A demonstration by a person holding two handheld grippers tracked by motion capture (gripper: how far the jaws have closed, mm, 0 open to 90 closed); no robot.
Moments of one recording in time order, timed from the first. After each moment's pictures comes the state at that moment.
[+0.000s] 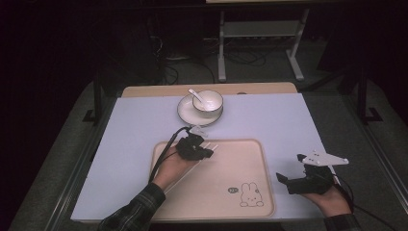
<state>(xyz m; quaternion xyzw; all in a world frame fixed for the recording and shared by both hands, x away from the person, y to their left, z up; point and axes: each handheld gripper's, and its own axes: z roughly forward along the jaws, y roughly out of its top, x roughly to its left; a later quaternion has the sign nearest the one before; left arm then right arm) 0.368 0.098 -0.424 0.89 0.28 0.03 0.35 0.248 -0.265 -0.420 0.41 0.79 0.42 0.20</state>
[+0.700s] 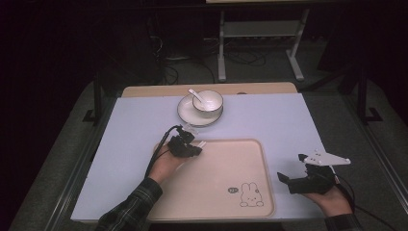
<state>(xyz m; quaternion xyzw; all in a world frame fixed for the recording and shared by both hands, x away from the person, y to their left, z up) 0.379 0.136 -0.434 0.89 0.33 0.05 0.31 0.248 -0.267 -0.420 0.41 0.78 0.42 0.20</state>
